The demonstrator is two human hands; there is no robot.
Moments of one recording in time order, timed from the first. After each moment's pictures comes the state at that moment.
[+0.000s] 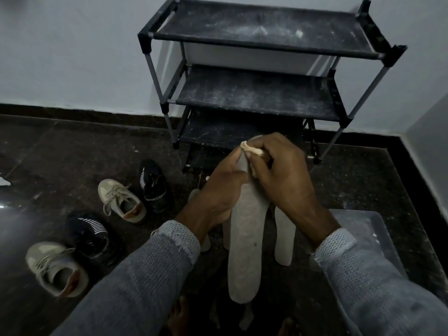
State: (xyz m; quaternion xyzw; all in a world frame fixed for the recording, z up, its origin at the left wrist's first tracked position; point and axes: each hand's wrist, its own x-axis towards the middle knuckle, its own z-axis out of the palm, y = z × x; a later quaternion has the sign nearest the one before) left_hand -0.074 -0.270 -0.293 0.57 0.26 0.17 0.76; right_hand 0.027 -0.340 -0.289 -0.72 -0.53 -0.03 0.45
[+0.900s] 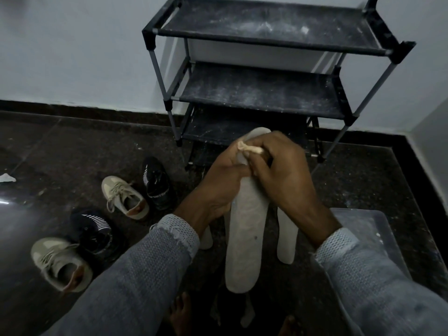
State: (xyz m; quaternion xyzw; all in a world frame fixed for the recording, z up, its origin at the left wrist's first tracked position) left_hand -0.080 -0.264 -0.288 0.56 0.21 0.20 0.78; right_hand 0.020 -0.338 -0.287 -0.70 -0.54 -0.02 0.46
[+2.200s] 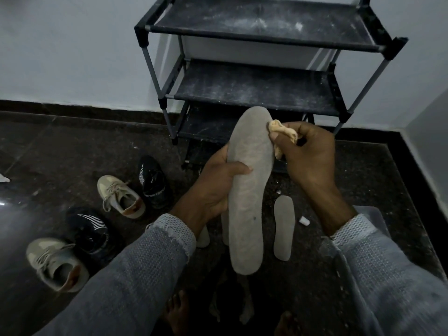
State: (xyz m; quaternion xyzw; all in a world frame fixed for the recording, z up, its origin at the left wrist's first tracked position) left_hand -0.078 -0.269 -0.284 0.49 0.28 0.19 0.81; right_hand 0.054 -0.346 -0.284 -0.73 -0.33 0.07 0.60
